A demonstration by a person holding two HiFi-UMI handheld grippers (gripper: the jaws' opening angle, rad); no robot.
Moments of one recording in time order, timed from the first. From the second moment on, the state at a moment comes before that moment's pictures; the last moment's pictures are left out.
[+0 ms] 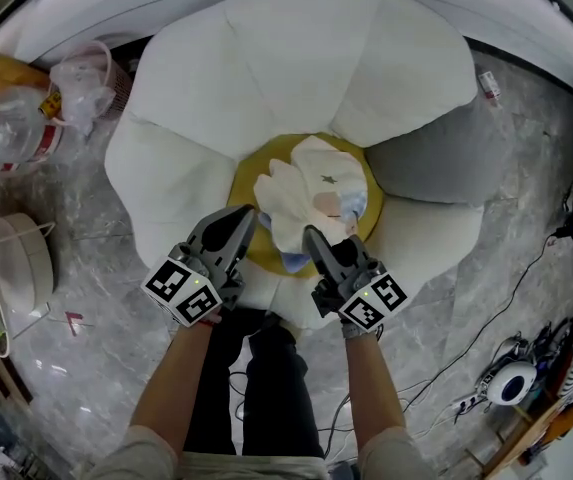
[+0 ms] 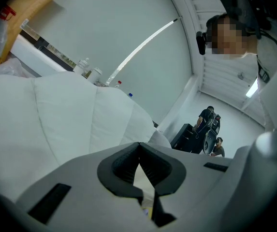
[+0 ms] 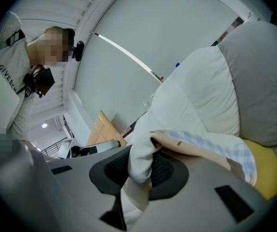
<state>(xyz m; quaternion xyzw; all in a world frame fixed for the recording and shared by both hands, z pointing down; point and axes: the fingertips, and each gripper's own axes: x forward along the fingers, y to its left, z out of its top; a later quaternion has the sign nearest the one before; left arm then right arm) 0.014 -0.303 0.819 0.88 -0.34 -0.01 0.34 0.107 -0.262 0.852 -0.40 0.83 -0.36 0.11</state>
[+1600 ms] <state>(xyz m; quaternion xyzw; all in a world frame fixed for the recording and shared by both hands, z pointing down) 0.019 -0.298 0.872 0.88 -0.33 -0.01 0.34 0.096 -0.253 0.945 -0.42 0.82 -0.38 0.07</state>
